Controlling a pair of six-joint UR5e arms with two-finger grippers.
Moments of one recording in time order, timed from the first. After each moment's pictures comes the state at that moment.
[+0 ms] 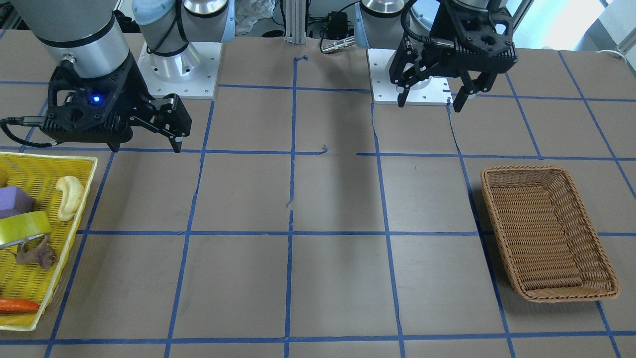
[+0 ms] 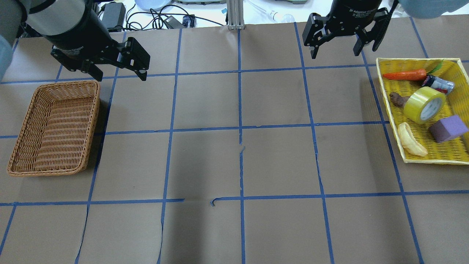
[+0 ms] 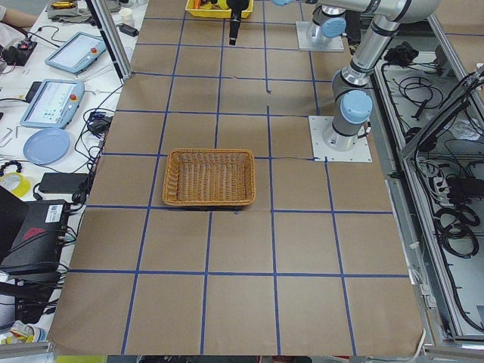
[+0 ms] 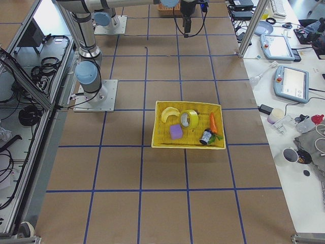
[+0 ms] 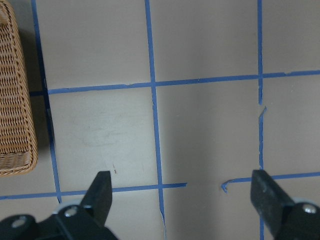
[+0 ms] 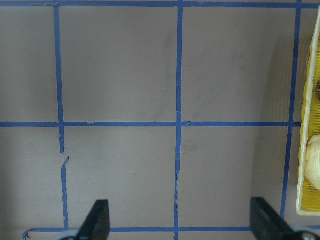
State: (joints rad) left arm -1.60 -1.50 -1.53 -1.54 1.54 0.02; right arm 1.62 -1.43 1.36 -1.52 -1.59 0.04
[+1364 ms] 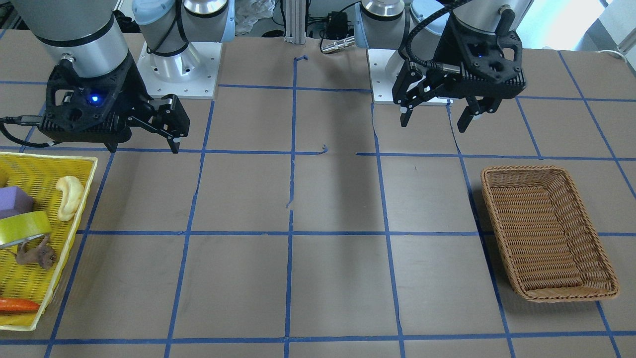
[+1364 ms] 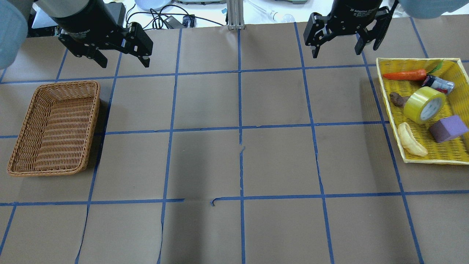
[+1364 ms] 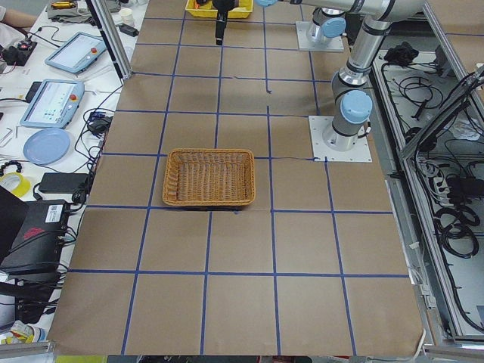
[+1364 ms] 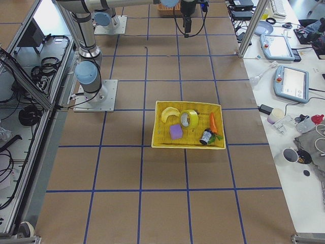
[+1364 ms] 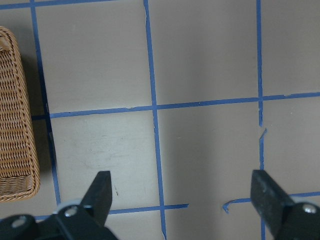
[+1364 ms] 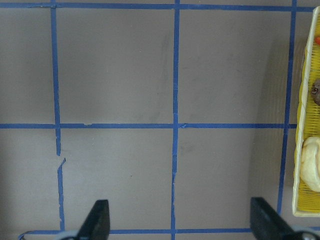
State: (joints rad) left arm -1.60 -1.58 -1.47 -1.54 1.54 0.03; right arm 1.62 -1.43 1.36 -1.53 -1.60 0.04
